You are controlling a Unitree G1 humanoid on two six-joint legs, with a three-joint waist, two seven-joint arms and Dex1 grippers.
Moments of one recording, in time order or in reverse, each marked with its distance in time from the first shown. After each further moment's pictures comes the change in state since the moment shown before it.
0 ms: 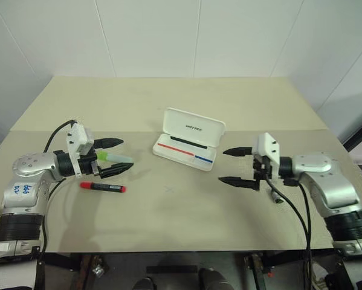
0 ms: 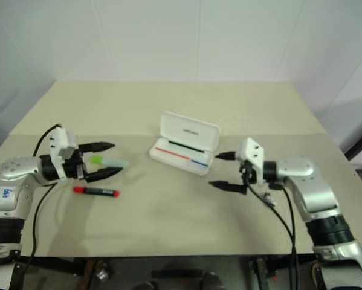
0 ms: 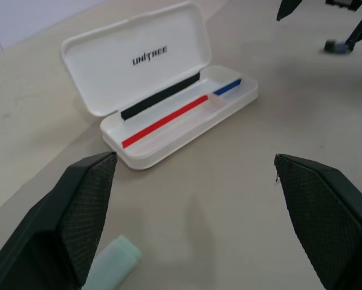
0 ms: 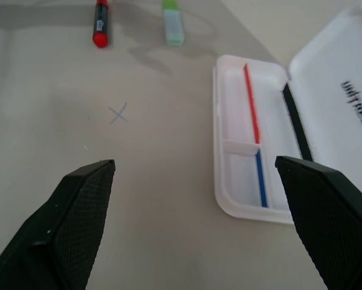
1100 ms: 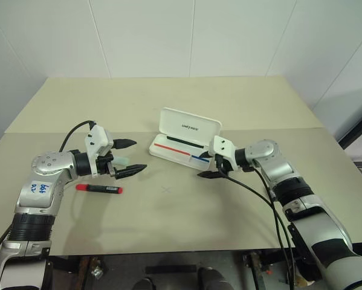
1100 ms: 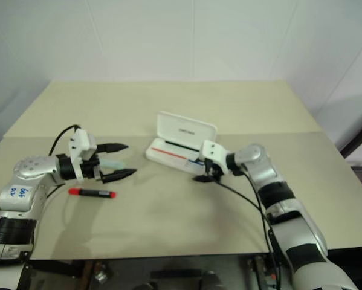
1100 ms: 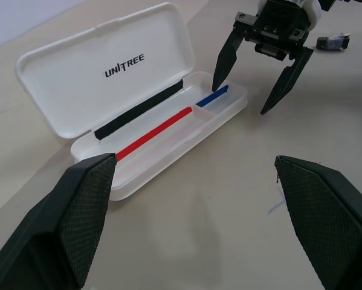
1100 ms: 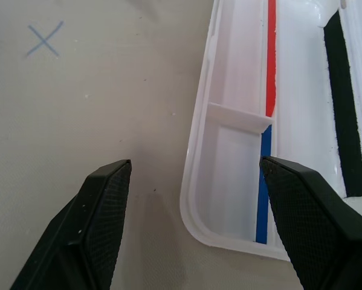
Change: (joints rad) left arm 0.004 -0.047 -0.046 -0.094 0.022 0.050 0.067; right arm -0.350 0.236 0.157 0.594 -0.361 -0.235 0.016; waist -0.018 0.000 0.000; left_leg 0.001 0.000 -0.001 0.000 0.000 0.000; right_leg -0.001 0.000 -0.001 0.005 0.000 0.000
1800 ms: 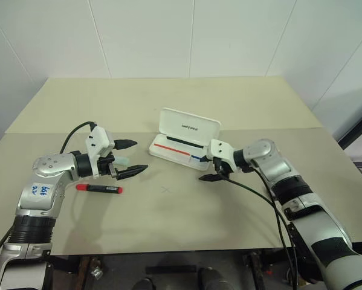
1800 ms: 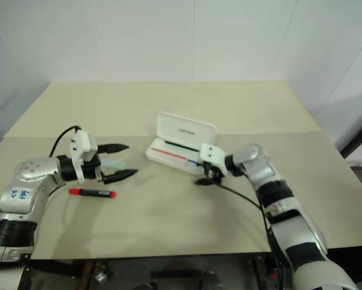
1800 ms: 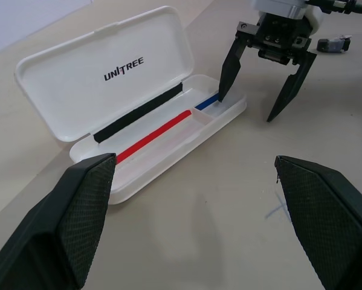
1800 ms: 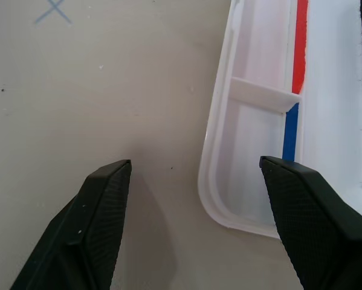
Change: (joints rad) left arm 0.012 -0.012 0.000 -0.022 -0.001 0.000 0.021; right arm -0.034 0.008 0.032 0.041 -0.081 0.022 0.007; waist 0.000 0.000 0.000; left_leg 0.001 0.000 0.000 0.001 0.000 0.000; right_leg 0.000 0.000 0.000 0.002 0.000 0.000
